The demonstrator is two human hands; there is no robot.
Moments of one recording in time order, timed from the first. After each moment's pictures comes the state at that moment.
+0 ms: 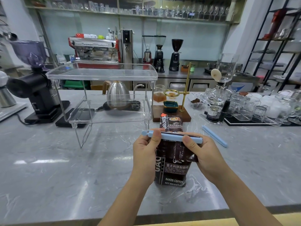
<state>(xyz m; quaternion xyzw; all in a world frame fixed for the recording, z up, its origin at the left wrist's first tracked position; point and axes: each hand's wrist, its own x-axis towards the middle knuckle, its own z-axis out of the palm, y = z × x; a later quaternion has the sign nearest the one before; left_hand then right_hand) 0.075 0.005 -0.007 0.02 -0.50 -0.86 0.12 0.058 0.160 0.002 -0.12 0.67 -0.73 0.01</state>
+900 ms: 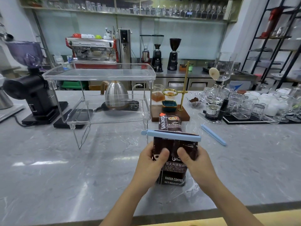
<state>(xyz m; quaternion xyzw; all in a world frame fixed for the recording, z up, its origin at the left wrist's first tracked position) 0.075 -0.004 -0.054 -0.08 -0.68 -0.72 0.09 0.062 0.158 -0.040 -0.10 0.72 -0.69 -0.05</state>
